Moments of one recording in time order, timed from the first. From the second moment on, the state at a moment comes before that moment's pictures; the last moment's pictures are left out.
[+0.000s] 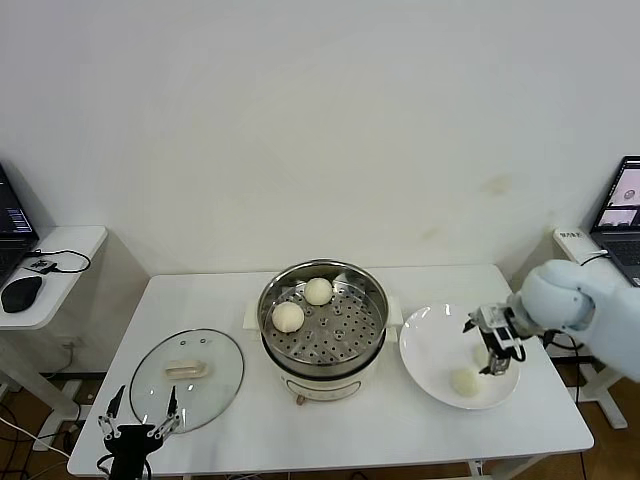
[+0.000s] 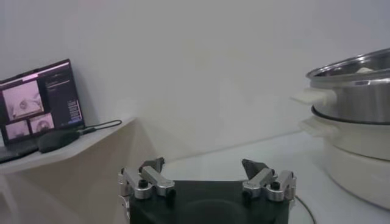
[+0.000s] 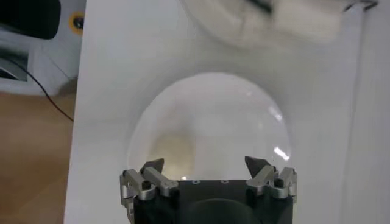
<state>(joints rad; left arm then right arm) 1.82 -1.29 -0.67 -2.03 -0.05 -0.13 -0.20 0.09 0.39 -0.96 1.69 -0.04 -0.35 -1.01</state>
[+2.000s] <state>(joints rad) 1.80 -1.27 -0.69 -2.02 -0.06 -0.13 -0.20 0.43 0.60 -1.02 1.56 0.17 -0.39 -1.03</state>
